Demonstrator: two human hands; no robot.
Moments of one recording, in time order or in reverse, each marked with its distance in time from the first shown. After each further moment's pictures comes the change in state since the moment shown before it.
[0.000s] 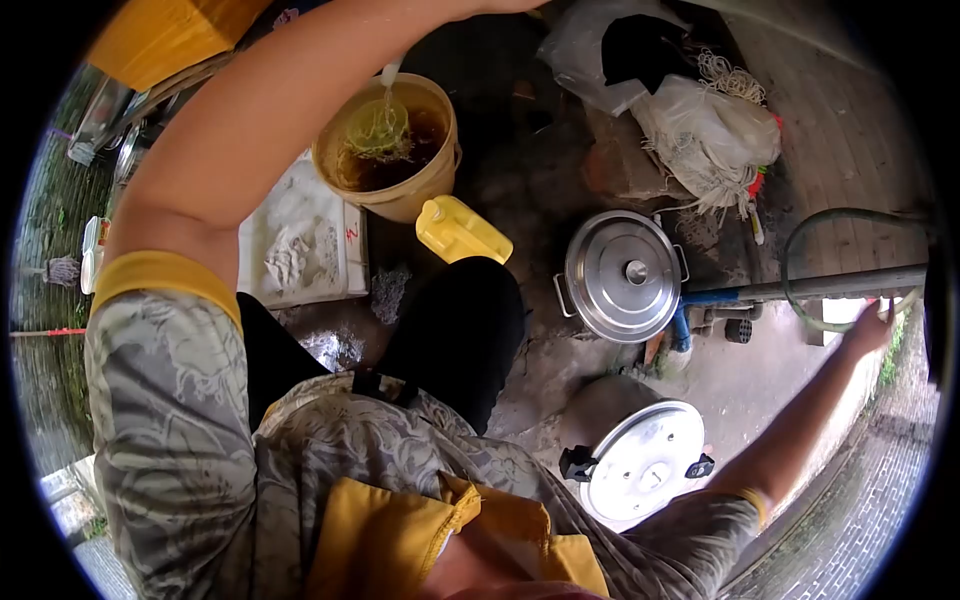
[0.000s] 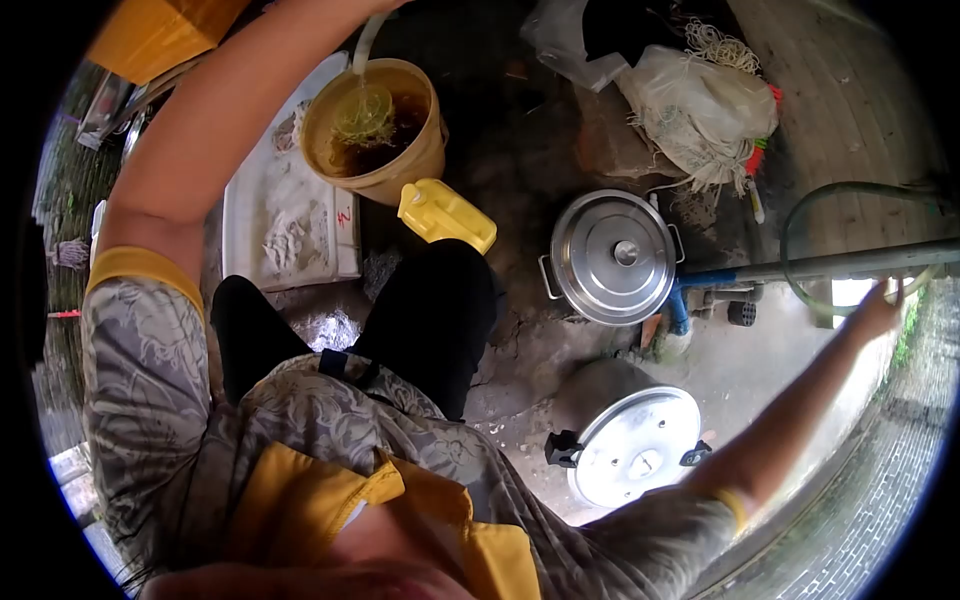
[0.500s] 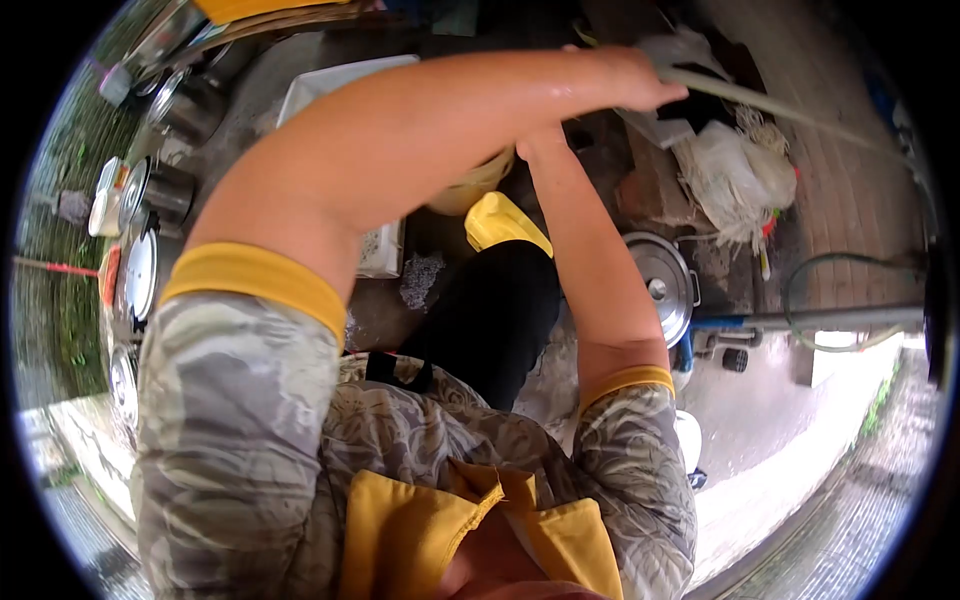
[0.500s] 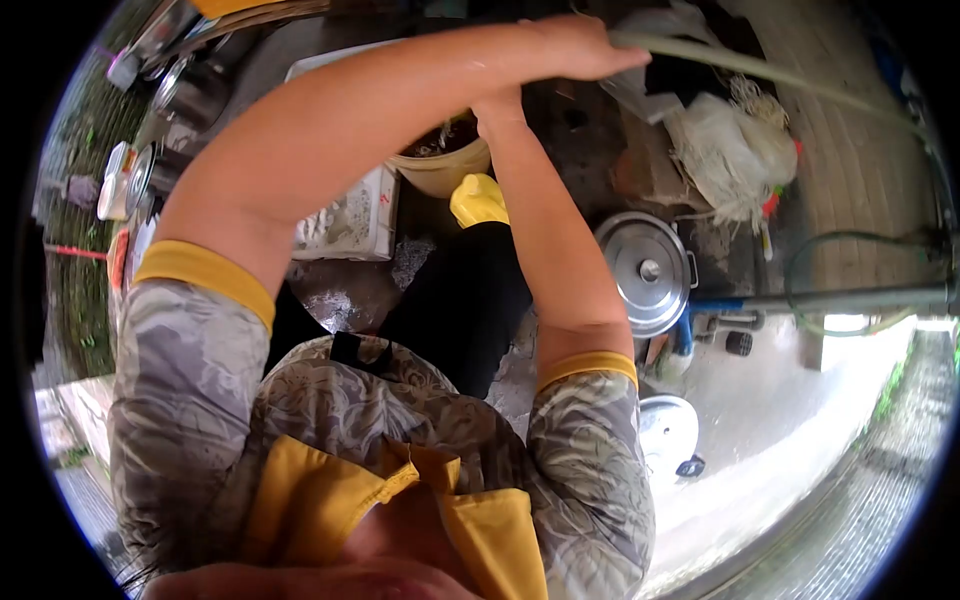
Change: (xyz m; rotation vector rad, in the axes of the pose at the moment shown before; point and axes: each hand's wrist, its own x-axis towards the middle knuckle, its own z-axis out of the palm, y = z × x) left_hand -0.062 0.011 0.031 -0.023 -0.063 -0.008; right_hand -0.421 -0.508 0.002 1.581 -1.506 0.111
